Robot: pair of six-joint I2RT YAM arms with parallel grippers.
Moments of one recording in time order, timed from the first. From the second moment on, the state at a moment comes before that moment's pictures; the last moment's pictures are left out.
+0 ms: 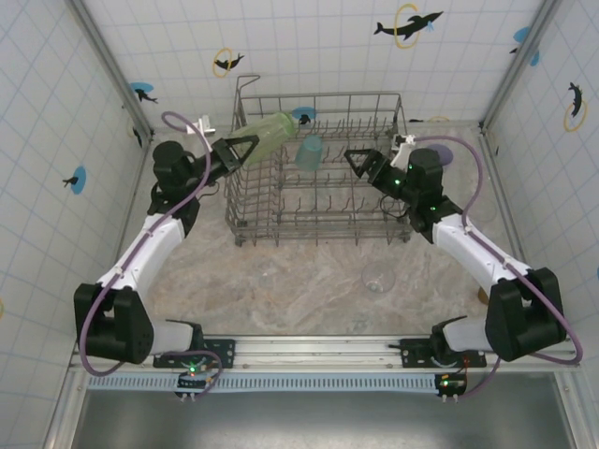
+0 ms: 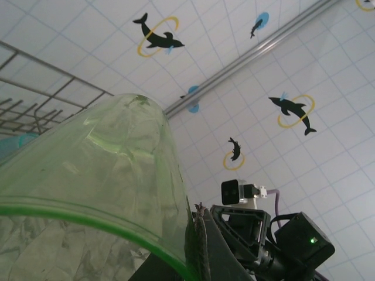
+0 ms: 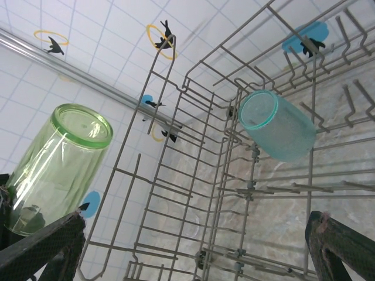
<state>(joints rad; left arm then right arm) -0.20 1.33 0.97 0.41 0.79 -0.97 0.37 1.35 0.89 0.25 -0.40 0.88</state>
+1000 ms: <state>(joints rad) -0.43 1.54 1.02 0.51 0.82 -0.91 0.44 1.52 0.92 0.55 -0.34 1.33</state>
